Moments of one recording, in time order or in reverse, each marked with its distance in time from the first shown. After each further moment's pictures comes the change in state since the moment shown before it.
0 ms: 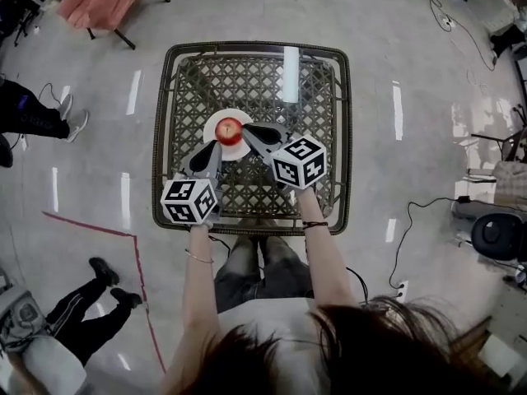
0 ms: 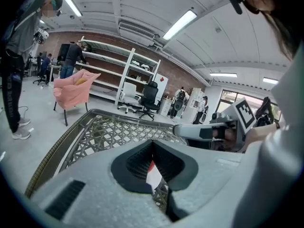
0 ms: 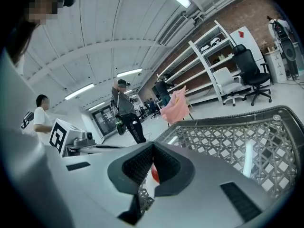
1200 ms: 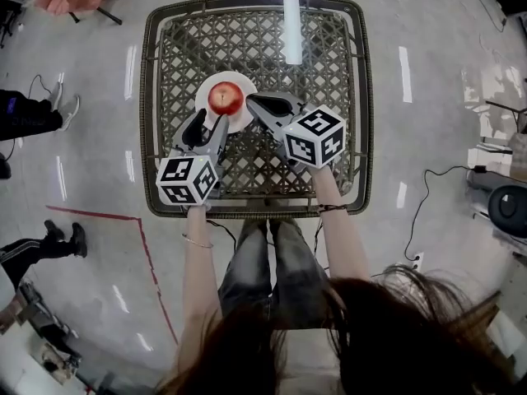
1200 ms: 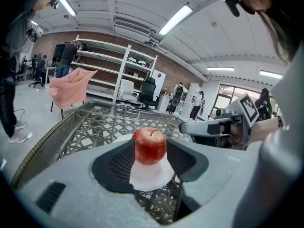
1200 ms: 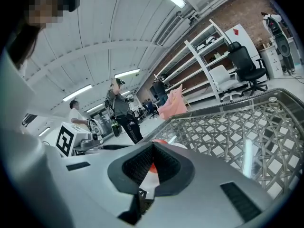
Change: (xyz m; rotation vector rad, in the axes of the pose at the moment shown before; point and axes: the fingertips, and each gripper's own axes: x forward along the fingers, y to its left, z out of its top) left arm 0.032 0.022 -0.052 0.051 0.032 -0.014; right arm 0.005 -0.029 -0.049 0.031 -0.011 -0.014
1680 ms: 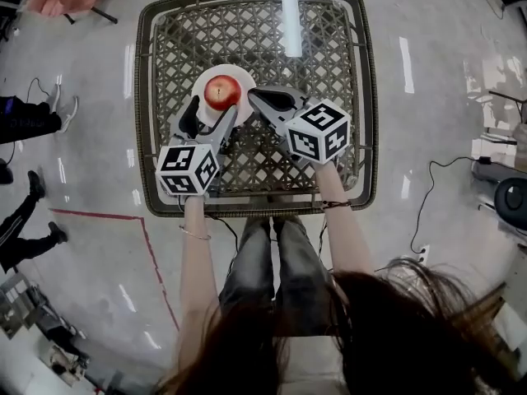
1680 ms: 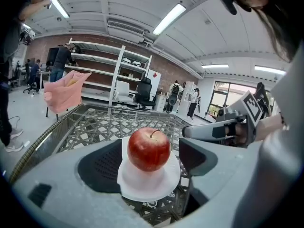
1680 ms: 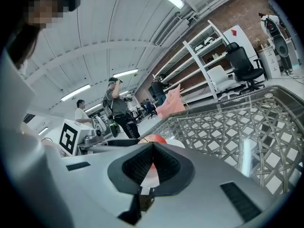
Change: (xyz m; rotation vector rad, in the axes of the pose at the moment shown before) left arm 0.021 0.000 -0.002 0.069 -0.005 -0.033; right arm -0.002 -0.010 -0.013 0.006 -0.006 -0.022
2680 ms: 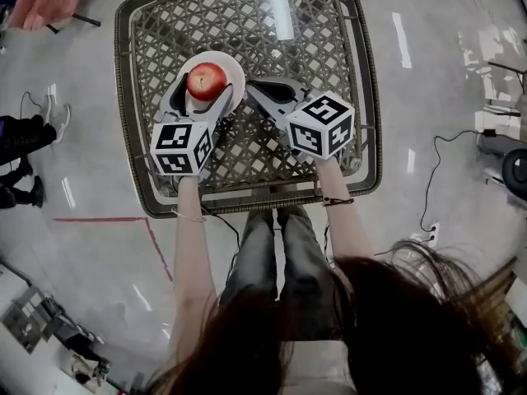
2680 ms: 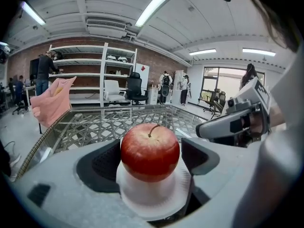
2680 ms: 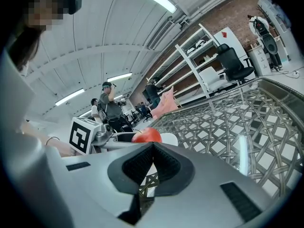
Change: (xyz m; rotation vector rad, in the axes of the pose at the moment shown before) left arm 0.039 0.000 -0.012 0.176 0.077 -0.049; right arm -0.015 -0.014 -0.025 0.053 -0.041 -0.059
